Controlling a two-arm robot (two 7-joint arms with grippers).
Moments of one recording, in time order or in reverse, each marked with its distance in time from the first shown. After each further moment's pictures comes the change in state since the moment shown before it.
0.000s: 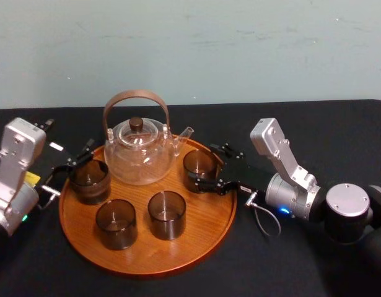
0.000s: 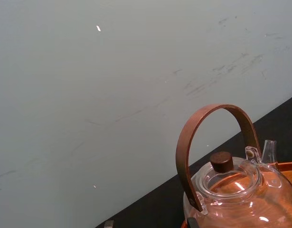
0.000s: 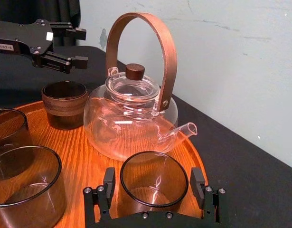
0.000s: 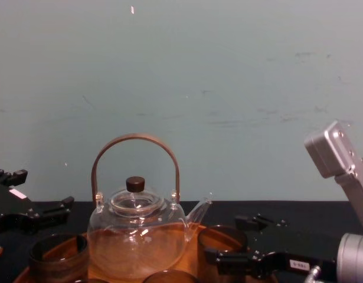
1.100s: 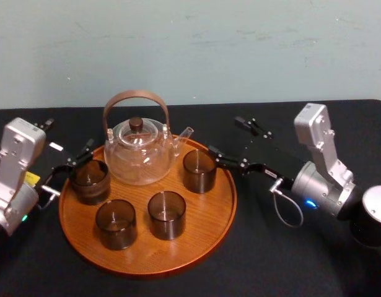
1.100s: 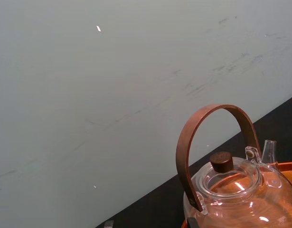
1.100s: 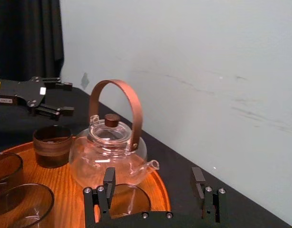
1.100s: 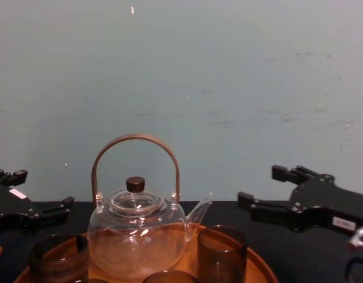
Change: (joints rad) left arm 0.000 0.000 0.000 0.000 0.000 0.000 0.000; right arm -0.135 0.086 0.104 -0.250 0.068 -0.040 -0.056
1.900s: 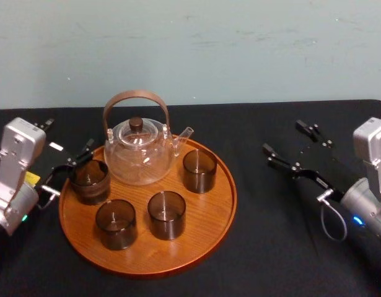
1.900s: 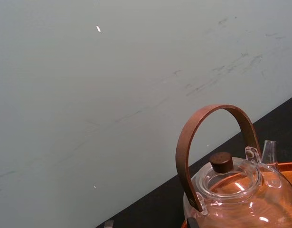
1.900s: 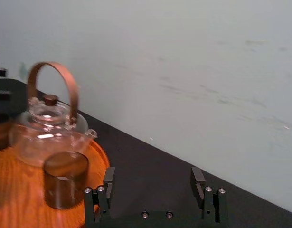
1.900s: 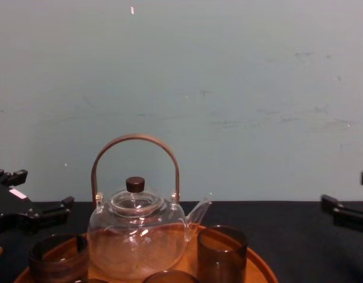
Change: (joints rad) left arm 0.000 0.000 0.000 0.000 0.000 0.000 0.000; right arm -0.201 0.063 0.166 -0.150 -0.026 0.001 -0.160
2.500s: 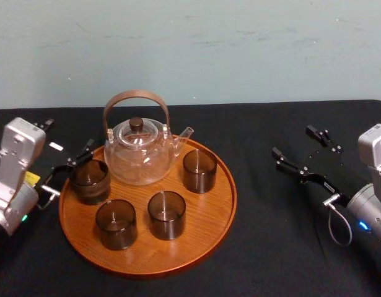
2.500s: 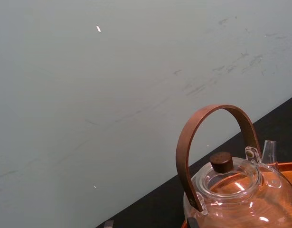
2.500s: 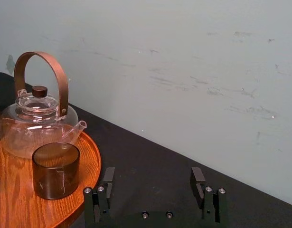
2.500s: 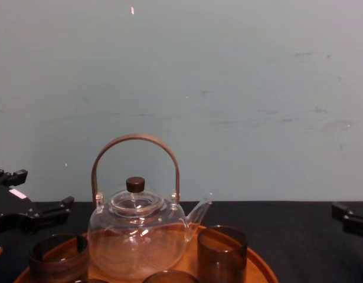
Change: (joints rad) left arm 0.000 0.000 0.000 0.000 0.000 0.000 0.000; right arm -0.029 -0.002 0.025 -0.007 -0.026 0.008 -0.035
